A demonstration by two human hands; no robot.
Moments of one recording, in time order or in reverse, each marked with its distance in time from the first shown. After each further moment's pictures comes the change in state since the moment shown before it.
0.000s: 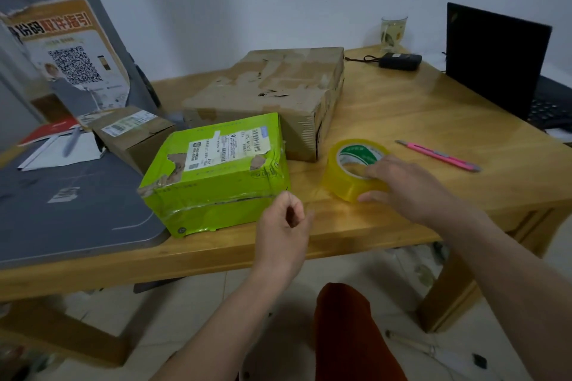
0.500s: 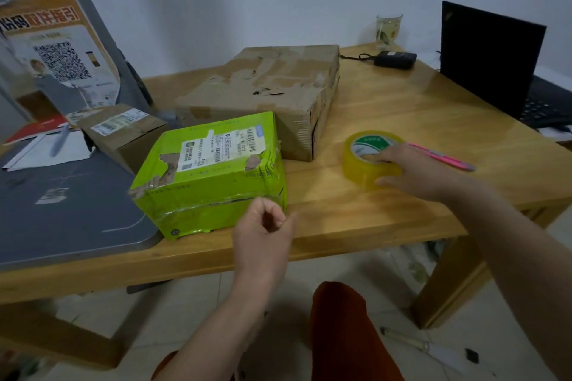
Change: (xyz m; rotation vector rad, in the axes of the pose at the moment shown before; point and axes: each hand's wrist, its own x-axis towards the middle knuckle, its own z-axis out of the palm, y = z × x) left_hand -0.004 -0.001 -0.012 -0.118 0.160 -0.064; right_hand 0.019 0.033 -0.005 0.120 -0.054 0.103
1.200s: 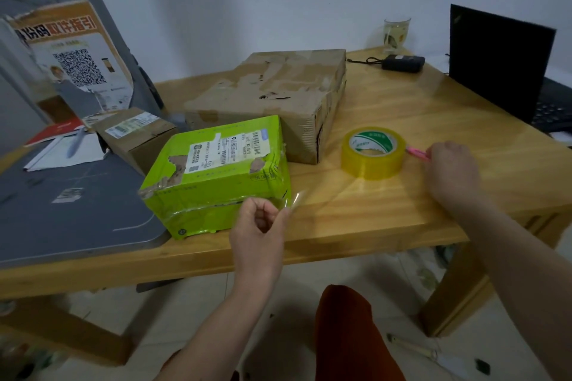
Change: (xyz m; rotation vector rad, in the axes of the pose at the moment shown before) left_hand 0.001 -0.001 -0.004 0.049 0.121 0.003; right_hand 0.018 0.054 0.031 -0.222 0.388 0.462
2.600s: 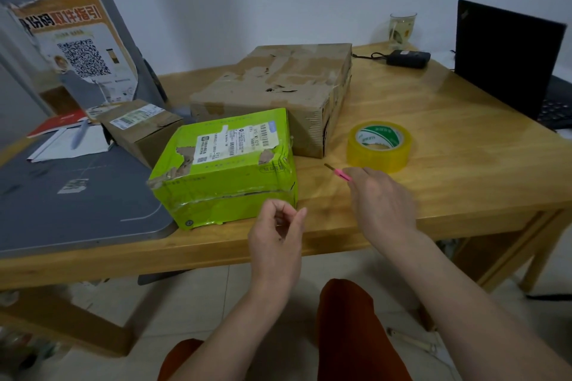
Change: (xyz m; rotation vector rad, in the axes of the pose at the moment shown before) left_hand -0.016 -0.008 0.003 -0.050 -0.079 0.050; right_hand -0.103 -0.101 -0.022 0.250 0.123 -0.363
